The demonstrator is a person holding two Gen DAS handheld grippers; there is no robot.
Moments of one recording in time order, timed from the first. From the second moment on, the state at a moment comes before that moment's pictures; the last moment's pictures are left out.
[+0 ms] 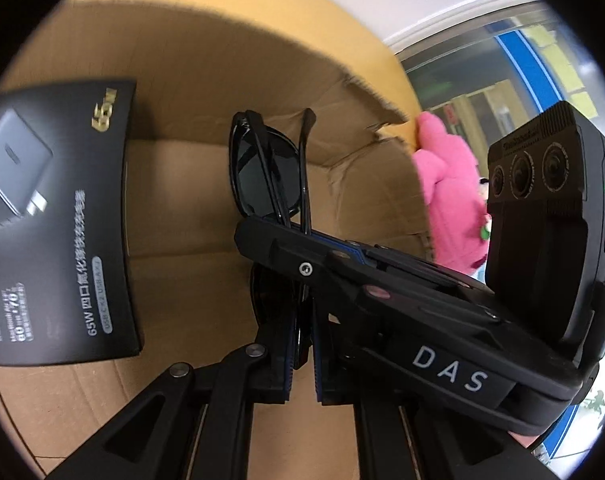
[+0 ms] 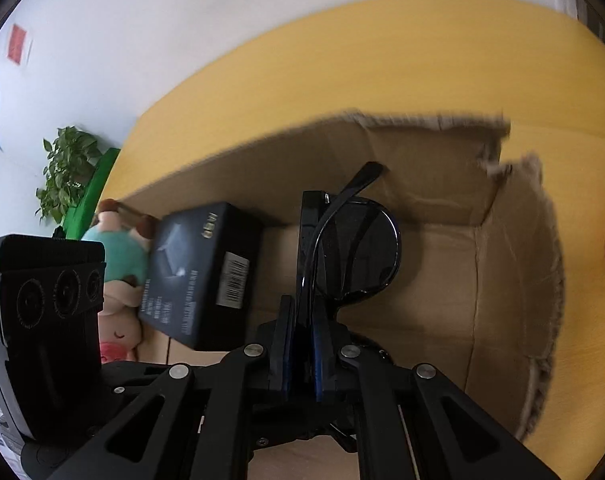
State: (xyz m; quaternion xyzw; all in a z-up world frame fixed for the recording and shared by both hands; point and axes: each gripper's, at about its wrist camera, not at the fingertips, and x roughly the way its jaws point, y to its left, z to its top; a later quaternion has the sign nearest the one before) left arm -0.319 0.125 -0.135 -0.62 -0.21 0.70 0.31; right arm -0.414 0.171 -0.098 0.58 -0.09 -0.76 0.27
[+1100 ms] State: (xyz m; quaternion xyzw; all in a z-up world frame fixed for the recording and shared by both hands) left arm 0.002 -0.011 0.096 -0.23 -0.06 0.96 0.16; right arm -0.098 0.213 0.068 0.30 0.01 -0.93 0.22
